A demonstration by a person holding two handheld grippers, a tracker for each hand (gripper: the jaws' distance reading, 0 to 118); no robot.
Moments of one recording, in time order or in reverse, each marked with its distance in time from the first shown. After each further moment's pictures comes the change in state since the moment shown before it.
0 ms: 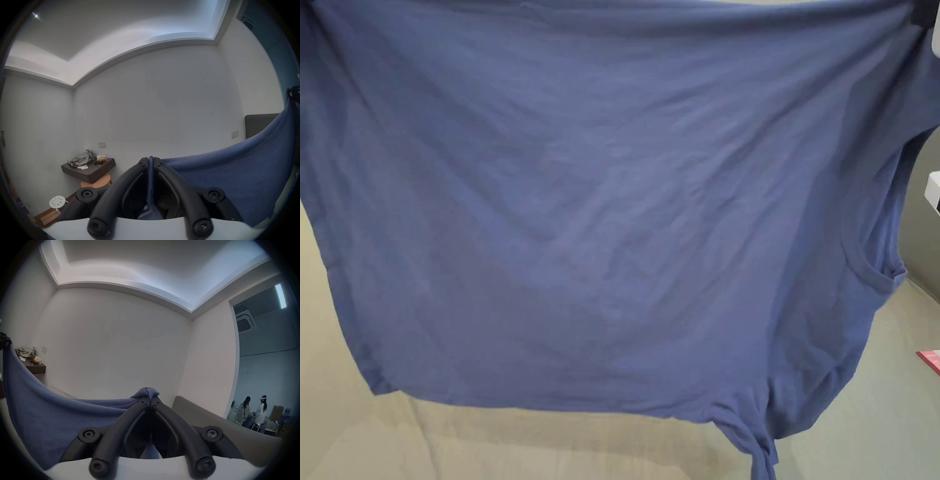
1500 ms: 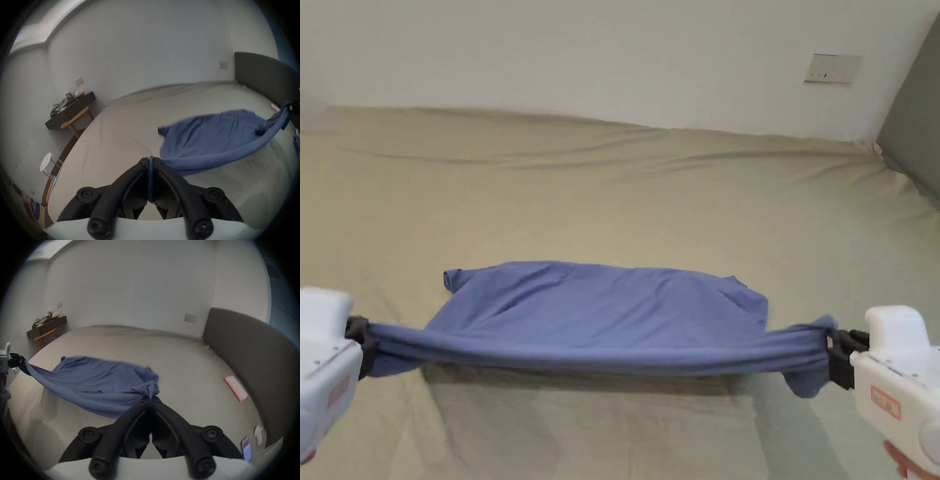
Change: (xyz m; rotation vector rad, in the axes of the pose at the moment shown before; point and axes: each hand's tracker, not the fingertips) left arm 0.047 -0.370 0.055 -0.596 -0.138 -0.085; right arm -0.083 -0.363 0.112 -0.696 0.335 -0.107
